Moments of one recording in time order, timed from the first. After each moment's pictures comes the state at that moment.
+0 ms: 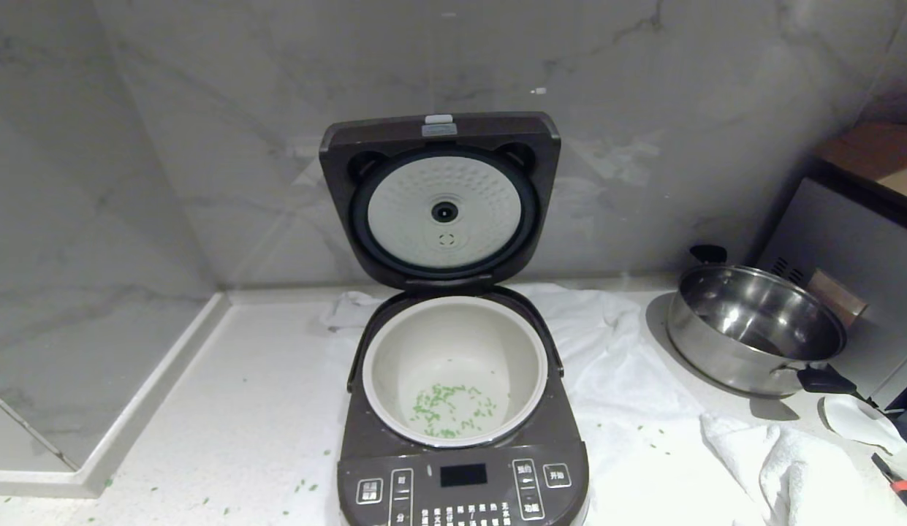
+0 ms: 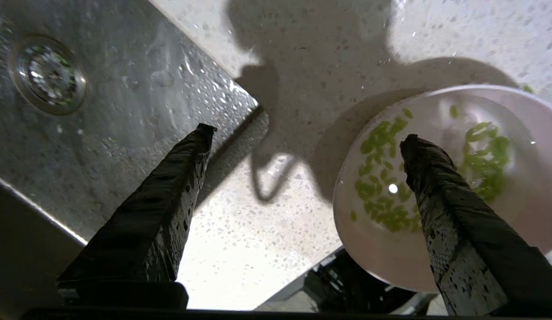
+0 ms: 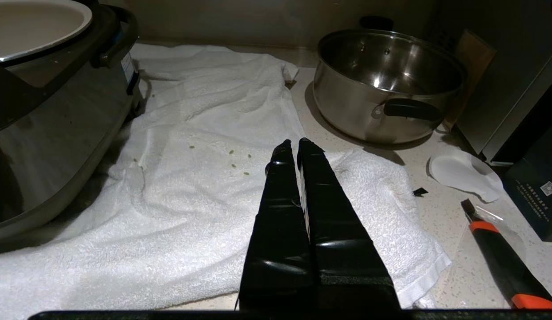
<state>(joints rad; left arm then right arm) 1.18 1.91 -0.78 0.02 -0.10 0.46 0.00 0.00 0.00 0.01 0.04 -0.08</state>
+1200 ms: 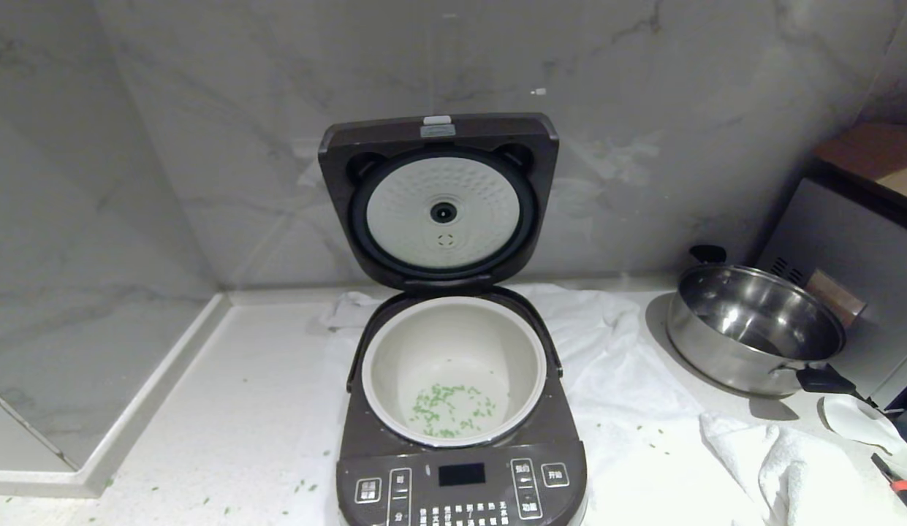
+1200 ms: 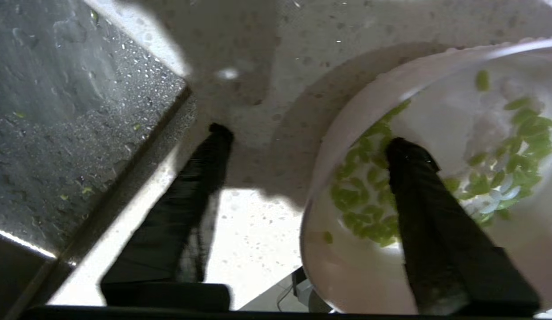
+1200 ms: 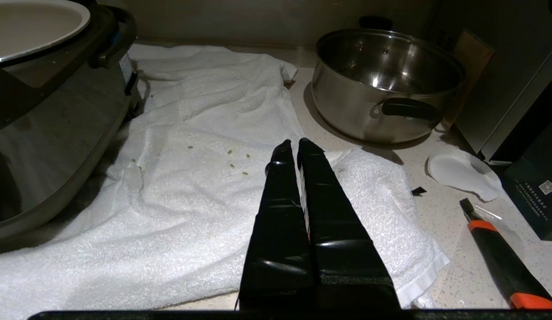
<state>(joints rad) 1.18 2.12 -0.77 0.02 -0.10 0.46 0.00 0.00 0.00 0.01 0.04 -0.08</state>
